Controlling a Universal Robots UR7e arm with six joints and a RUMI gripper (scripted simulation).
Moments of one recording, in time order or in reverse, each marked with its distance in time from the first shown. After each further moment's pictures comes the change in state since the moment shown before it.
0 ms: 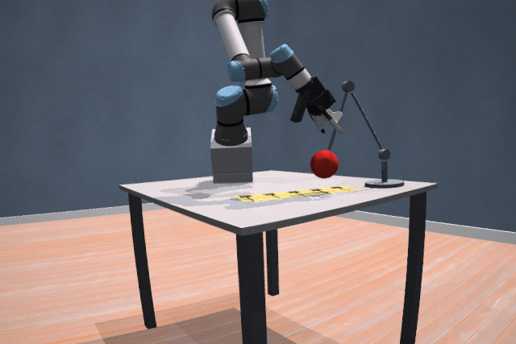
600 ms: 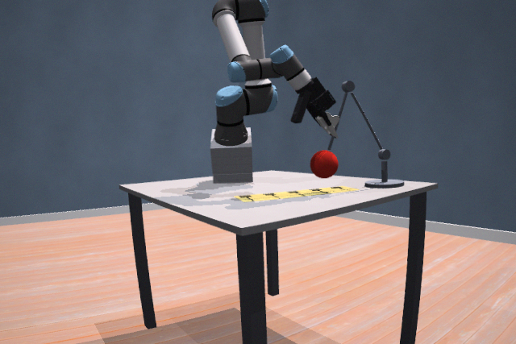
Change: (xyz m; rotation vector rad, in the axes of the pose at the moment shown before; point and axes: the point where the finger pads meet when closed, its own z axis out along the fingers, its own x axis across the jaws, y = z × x) arm -0.001 -0.001 0.003 -0.001 0.000 0.000
